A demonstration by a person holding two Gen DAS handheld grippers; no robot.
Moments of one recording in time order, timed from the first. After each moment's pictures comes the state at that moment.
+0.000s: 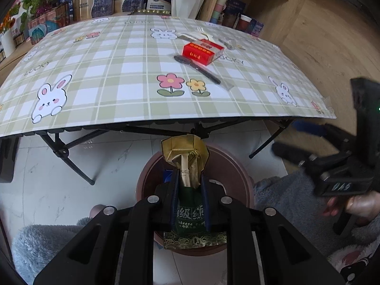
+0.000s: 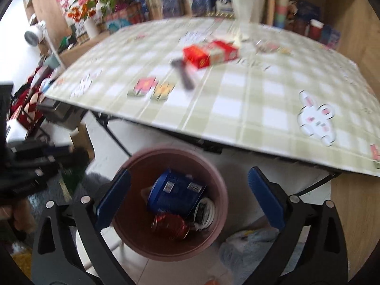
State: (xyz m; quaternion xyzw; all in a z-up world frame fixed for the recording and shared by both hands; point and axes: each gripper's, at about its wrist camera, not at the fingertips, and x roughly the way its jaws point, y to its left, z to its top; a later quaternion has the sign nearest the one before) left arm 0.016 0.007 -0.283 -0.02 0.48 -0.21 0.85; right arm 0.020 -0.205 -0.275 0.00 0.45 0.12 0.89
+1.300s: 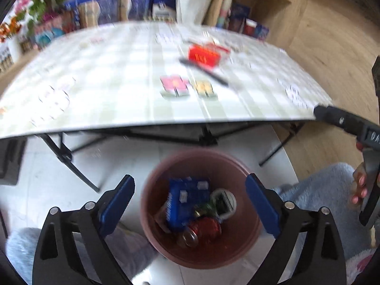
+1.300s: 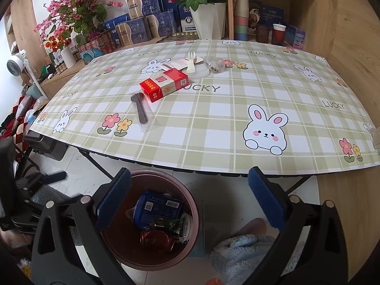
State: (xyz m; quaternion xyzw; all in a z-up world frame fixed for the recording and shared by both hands) left arm 0.014 0.001 -0.288 -0.01 0.44 -0.18 0.88; right arm 0.018 -0.253 -0.253 0.04 0.41 0.06 0.91
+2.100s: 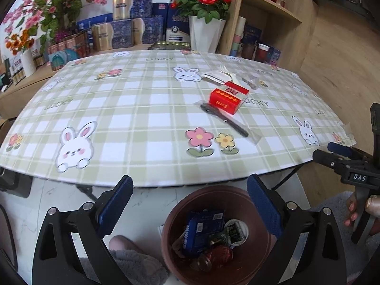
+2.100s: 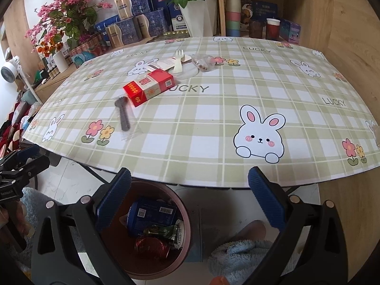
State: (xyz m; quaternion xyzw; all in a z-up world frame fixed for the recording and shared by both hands) left arm 0.060 0.011 -0.252 0.00 0.40 -0.15 0.90; right arm 0.049 -0.271 -0.269 0.05 0.42 0.04 0.91
